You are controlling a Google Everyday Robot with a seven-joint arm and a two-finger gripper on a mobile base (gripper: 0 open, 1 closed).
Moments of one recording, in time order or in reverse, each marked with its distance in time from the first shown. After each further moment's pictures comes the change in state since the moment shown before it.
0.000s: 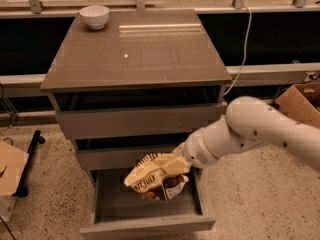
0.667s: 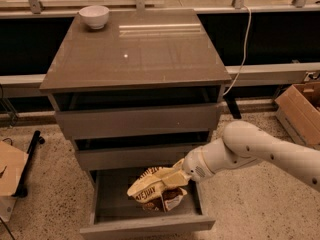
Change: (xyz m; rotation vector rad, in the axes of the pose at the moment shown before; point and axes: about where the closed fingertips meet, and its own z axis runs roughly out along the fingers) arm 0.057 -0.025 0.058 -0.090 -0.054 0.090
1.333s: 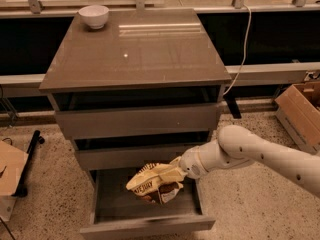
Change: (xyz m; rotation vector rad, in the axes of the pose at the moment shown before) arm 0.005 -0.038 0.026 0.001 -0.067 -0.007
